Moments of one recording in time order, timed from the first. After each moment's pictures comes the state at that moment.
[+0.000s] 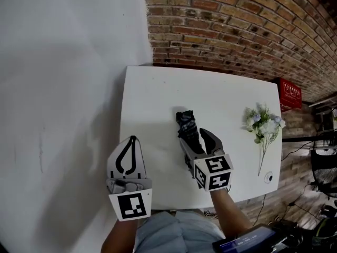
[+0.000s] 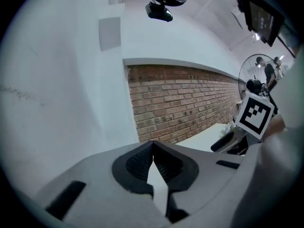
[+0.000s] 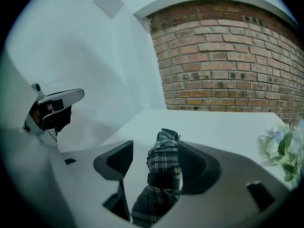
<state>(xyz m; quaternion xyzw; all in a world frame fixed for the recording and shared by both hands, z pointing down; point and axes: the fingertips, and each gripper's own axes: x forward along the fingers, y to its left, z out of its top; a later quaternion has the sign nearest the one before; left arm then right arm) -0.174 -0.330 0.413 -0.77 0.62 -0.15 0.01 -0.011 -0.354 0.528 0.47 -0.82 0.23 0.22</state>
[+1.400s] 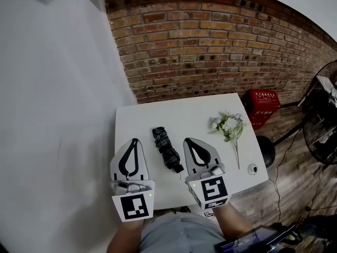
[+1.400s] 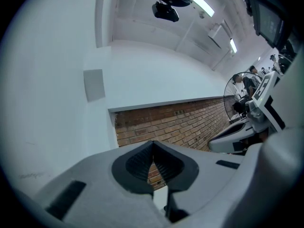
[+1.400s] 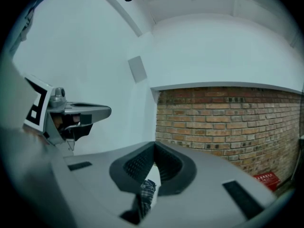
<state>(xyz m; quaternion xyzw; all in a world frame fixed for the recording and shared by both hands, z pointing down) -0.065 -0.238 0.241 -0.80 0.58 -0.03 0.15 0.066 -0.242 0.290 0.54 -0.84 -0.03 0.05</state>
